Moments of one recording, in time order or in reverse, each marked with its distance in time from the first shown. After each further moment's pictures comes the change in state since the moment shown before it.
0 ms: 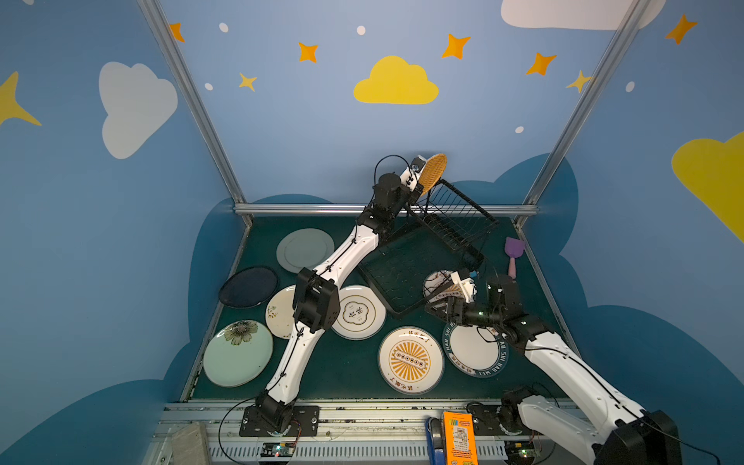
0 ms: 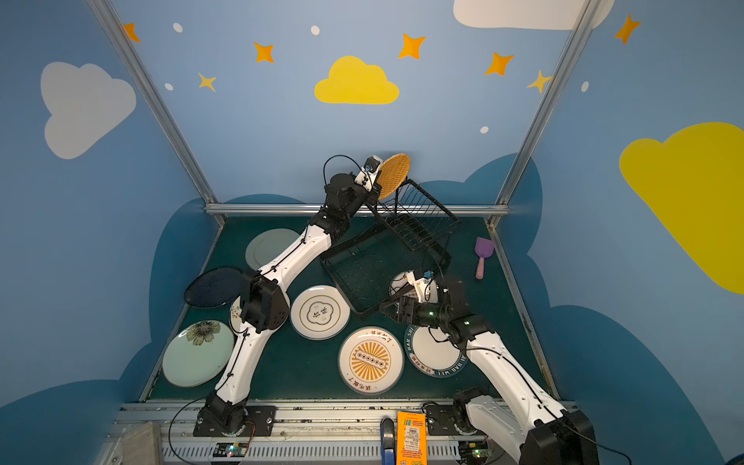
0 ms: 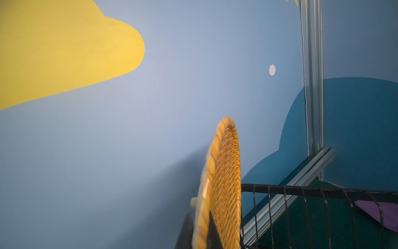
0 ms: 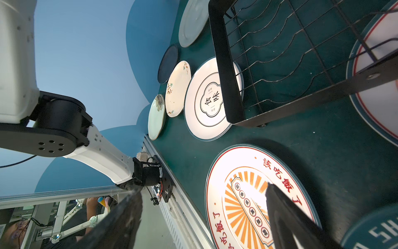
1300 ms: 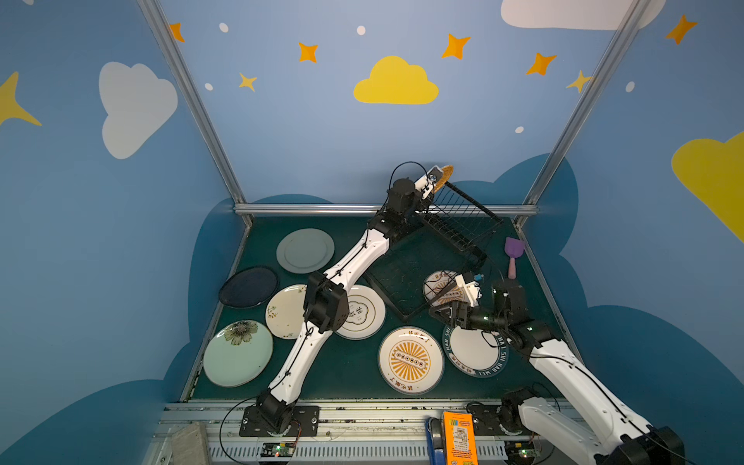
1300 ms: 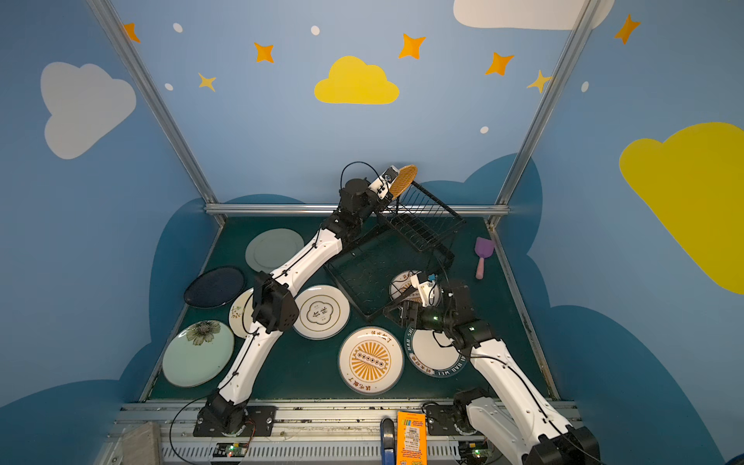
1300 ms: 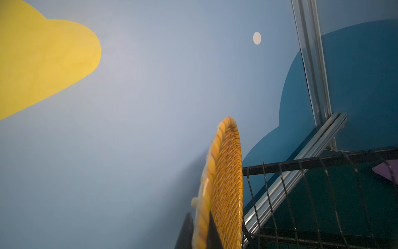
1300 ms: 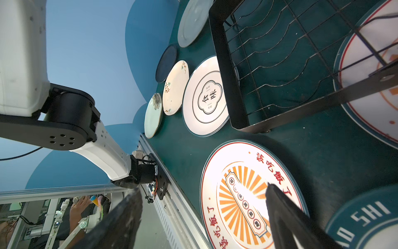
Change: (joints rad) left arm -0.064 0.094 0.136 -0.101 -0.087 0.180; right arm -0.034 -0.073 -0.028 -0.049 -0.002 -0.048
